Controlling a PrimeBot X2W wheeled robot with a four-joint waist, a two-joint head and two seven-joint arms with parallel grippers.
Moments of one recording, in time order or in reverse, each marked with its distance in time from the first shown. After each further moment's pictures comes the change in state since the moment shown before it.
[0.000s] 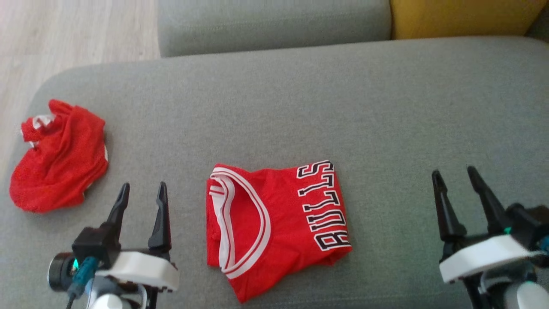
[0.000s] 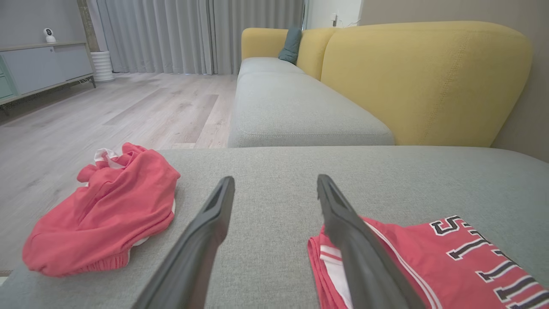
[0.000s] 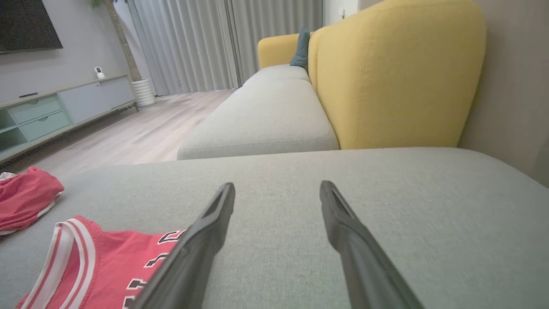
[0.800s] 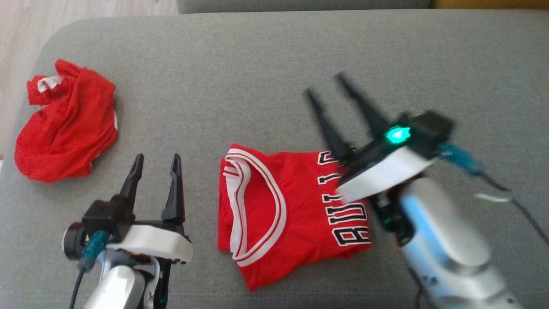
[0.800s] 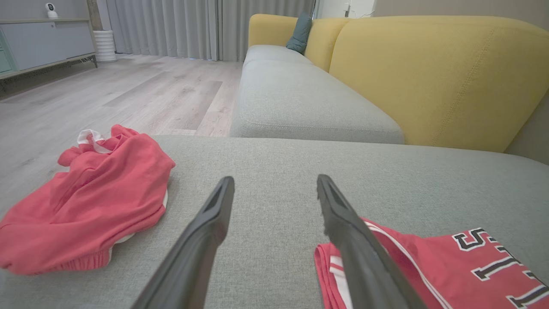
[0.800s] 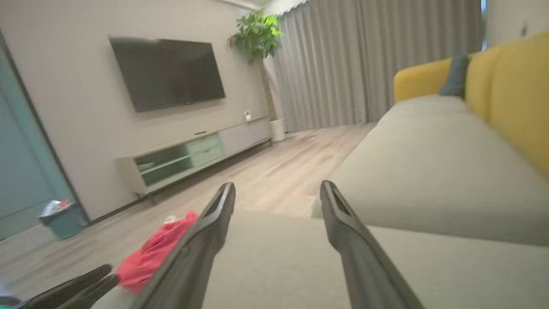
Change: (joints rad) left arm -0.114 -0.055 -0.018 0.046 0.000 -0.044 -0.012; right arm -0.544 0.040 0.550 0.345 0.256 0.000 -0.194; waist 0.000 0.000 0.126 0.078
